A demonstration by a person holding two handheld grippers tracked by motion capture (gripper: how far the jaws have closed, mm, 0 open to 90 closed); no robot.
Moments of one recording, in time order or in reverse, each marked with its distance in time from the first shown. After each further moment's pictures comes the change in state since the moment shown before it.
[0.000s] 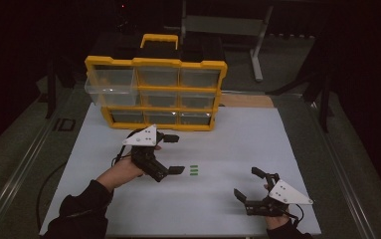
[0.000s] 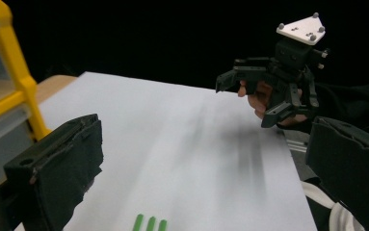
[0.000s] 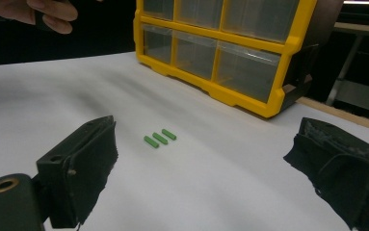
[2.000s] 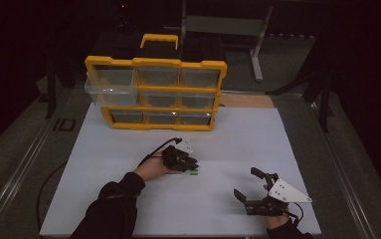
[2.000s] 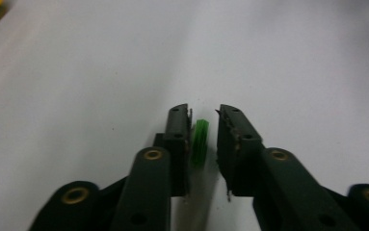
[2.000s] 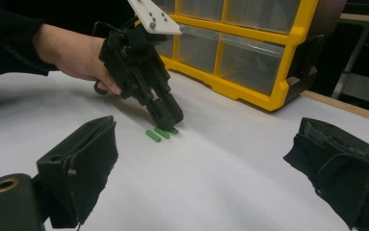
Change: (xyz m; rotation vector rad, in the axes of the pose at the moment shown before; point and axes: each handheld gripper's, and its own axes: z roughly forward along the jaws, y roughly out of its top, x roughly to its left) left arm 0.054 -0.079 0.106 0.494 0.054 -0.023; right arm -0.003 -0.003 0.002 0.021 0.013 0.012
